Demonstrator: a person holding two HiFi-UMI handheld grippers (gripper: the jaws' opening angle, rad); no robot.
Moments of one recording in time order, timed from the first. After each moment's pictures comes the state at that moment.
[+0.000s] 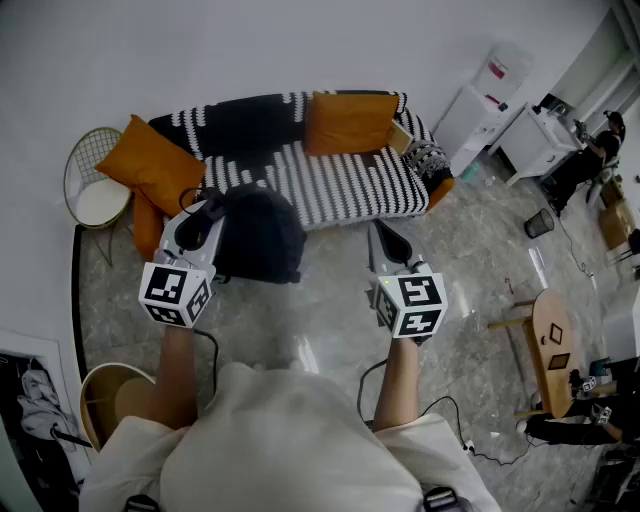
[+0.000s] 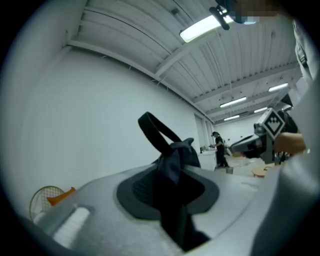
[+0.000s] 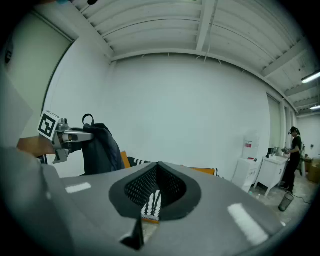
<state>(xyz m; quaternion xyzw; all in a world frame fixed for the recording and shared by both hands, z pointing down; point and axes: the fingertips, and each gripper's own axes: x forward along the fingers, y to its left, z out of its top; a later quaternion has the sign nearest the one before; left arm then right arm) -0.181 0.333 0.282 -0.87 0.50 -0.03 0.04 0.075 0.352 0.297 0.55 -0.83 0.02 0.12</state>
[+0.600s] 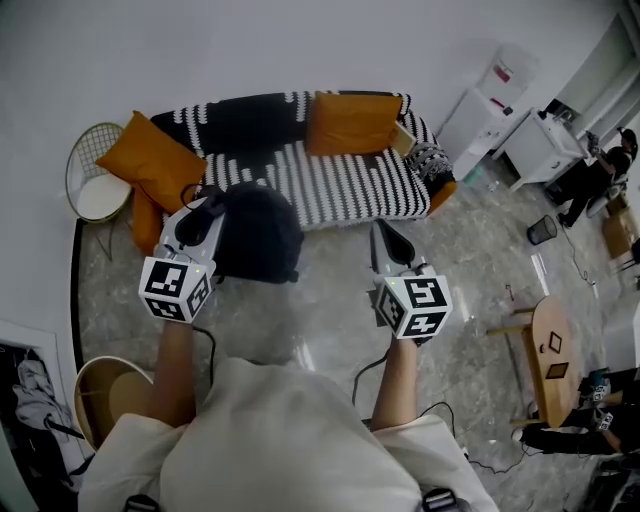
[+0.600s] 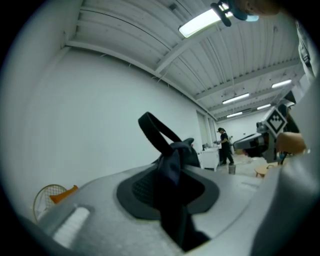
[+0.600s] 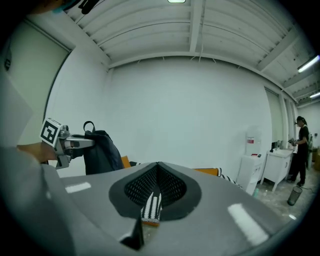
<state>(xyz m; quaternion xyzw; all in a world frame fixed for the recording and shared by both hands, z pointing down) -0.156 0.330 0.291 -0.86 0.51 -0.05 0.04 0.105 0.349 0.300 0.54 -0.84 0.03 0.08</state>
